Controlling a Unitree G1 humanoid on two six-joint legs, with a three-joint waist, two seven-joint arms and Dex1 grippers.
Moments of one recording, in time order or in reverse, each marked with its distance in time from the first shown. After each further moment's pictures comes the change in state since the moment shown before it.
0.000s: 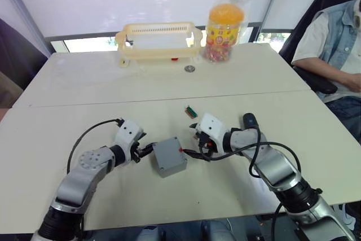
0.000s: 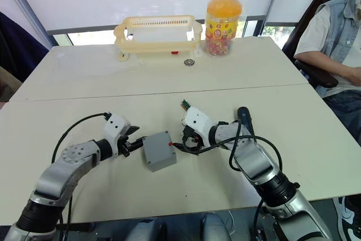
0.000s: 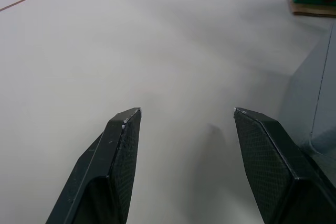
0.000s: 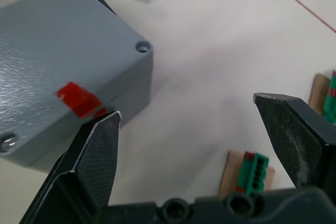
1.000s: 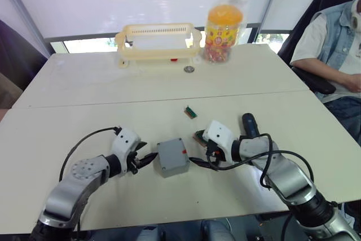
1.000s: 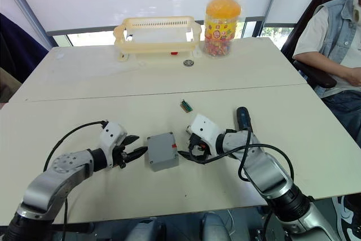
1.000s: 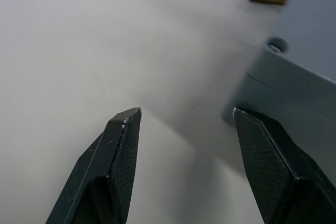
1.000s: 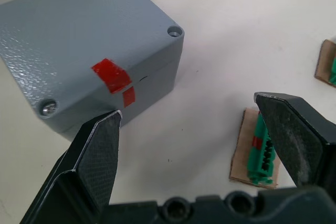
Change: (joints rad) left arm 0.069 0.029 0.040 -0.070 -0.064 0.042 -0.024; right arm 0.099 -0.037 -0.036 -0.162 0.036 0.103 -0.004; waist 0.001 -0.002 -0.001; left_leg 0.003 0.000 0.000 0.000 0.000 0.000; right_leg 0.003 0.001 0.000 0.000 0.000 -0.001
